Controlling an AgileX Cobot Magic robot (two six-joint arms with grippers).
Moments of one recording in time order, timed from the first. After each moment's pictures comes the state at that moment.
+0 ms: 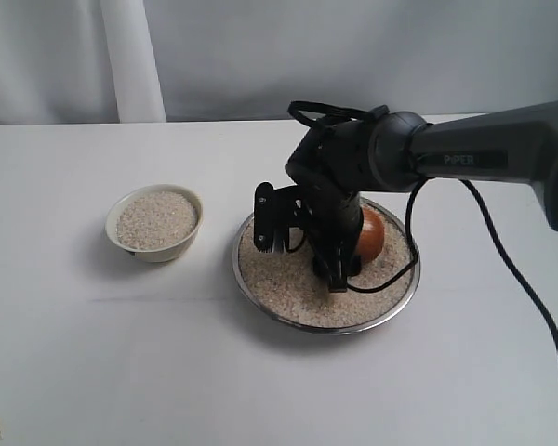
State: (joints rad) left arm 0.04 0.00 0.00 0.01 0.27 -0.25; right arm 0.65 2.23 -1.51 -0.49 0.80 -0.58
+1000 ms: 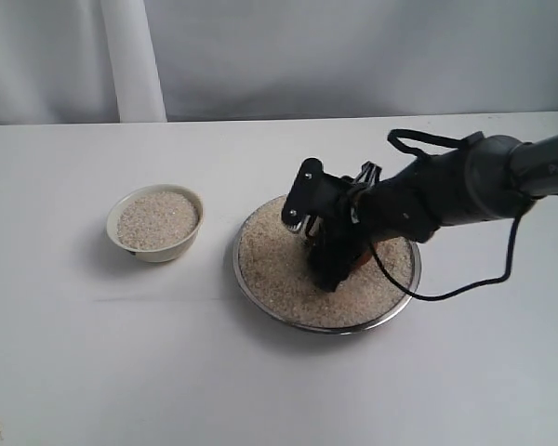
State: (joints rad) left arm 0.04 0.00 0.00 0.01 0.27 -0.25; right arm 0.49 2.09 -1.12 -0.24 0.08 -0.50
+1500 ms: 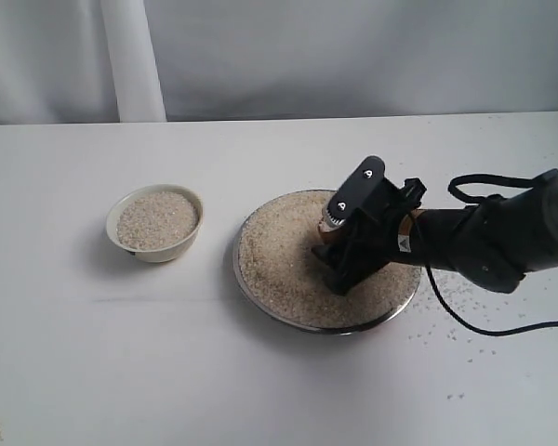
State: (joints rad) left arm 0.04 0.00 0.00 0.01 0.27 -0.25; right arm 0.41 1.96 -0.86 -0.45 -0.39 -0.08
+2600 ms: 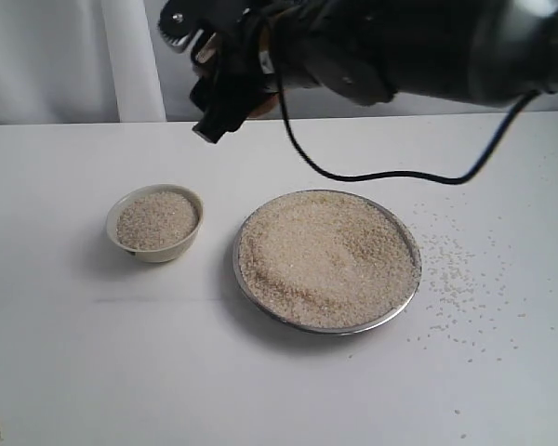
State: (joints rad) left arm 0.04 0.00 0.00 0.01 0.27 -0.25; right arm 0.71 1.91 -1.58 -0.55 0.29 -0.04
